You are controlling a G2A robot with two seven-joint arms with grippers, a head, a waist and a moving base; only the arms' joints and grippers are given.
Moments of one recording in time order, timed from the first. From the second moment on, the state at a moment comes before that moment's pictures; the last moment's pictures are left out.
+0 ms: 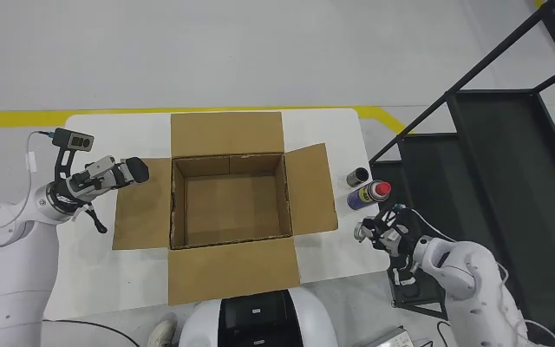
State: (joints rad) left arm 1.14 -1.01 -1.59 -1.28 -0.73 -0.40 -1.42; right arm -1.85 -1.20 1.85 -1.85 -1.16 -0.80 0.58
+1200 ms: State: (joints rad) left arm 1.14 -1.01 -1.59 -1.28 -0.73 -0.40 -1.42; right arm -1.66 -1.21 1.52 -1.58 -1.61 -0.45 0.66
